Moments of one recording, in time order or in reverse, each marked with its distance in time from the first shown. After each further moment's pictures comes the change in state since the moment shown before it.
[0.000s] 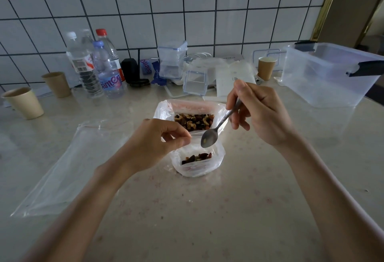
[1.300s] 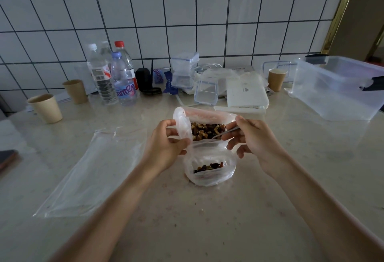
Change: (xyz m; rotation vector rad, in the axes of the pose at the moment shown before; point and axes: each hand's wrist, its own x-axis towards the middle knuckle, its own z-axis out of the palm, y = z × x) left_hand 0.009 -0.009 0.018 -0.487 0.275 -0.403; right_hand 0.001 0.034 0.031 0.171 0.149 0.586
